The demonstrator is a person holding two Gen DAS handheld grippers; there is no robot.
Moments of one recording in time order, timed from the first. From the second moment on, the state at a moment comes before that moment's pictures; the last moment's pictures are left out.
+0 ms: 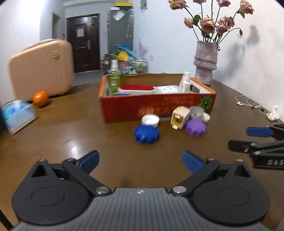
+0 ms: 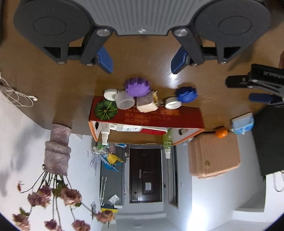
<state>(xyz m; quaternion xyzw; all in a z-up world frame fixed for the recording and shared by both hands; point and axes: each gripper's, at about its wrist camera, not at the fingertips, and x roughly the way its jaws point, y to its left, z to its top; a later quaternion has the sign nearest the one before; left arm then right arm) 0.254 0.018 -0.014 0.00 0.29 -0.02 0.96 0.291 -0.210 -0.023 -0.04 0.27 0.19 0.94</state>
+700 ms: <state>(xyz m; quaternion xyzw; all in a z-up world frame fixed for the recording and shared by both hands) 0.373 -0.001 -0.054 0.03 0.33 -0.04 0.94 0.399 -0.185 -0.061 -0.03 0.33 0.21 0.92</state>
